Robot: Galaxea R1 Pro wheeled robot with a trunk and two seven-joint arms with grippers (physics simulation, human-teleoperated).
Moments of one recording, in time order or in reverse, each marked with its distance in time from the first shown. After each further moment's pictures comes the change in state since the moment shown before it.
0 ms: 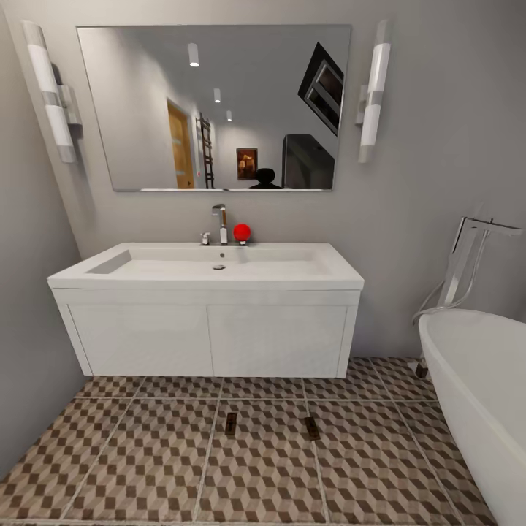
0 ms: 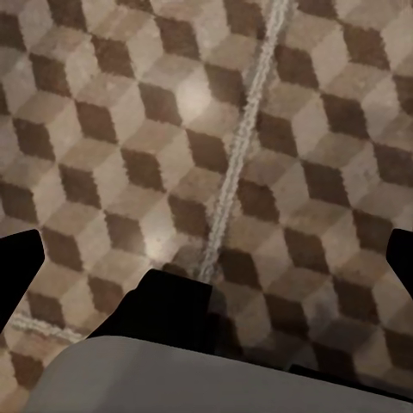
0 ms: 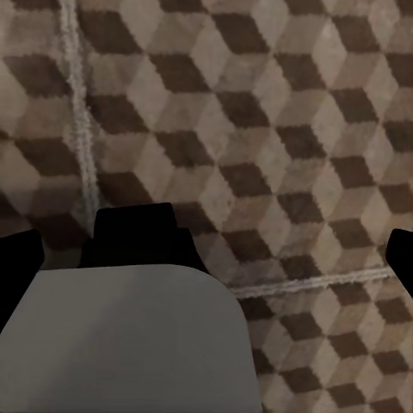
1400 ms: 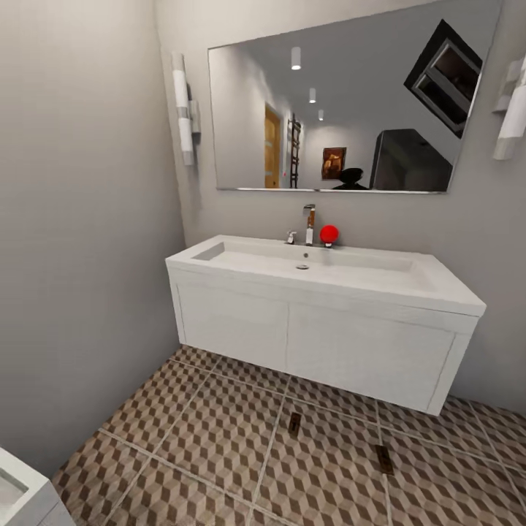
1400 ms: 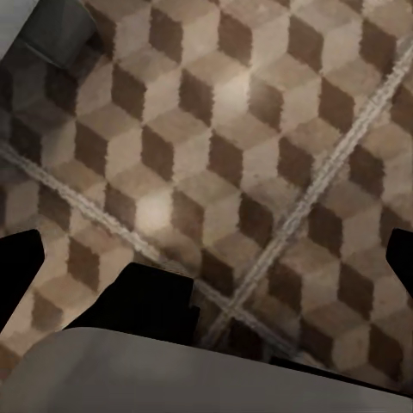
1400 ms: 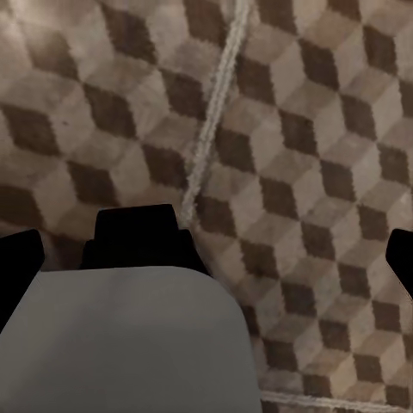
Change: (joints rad) left arm 0.000 -0.018 0.001 0.001 0.002 0.000 0.002; right arm 0.000 0.000 0.000 0.000 0.003 -0.003 0.000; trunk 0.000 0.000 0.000
